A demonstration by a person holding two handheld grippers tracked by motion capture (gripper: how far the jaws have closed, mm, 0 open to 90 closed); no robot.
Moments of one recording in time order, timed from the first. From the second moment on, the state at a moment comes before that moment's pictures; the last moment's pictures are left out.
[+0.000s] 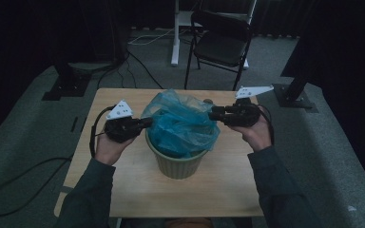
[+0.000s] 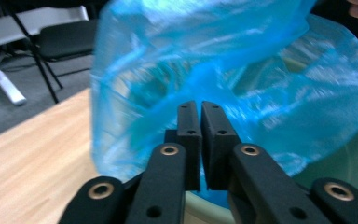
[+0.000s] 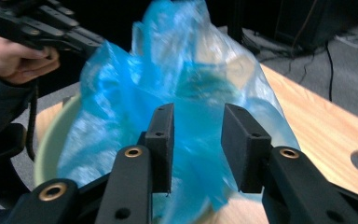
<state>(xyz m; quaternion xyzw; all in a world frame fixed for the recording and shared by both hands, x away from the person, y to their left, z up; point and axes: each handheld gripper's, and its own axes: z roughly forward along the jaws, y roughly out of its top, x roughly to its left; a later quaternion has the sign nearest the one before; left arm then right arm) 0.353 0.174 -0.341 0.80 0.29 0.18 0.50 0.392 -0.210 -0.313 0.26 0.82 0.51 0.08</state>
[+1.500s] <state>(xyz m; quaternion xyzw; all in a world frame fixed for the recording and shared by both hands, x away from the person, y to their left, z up) 0.367 0.155 -0.331 0.80 0.30 0.27 0.44 0.474 -0.176 -0.324 0.35 0.82 0.44 0.13</state>
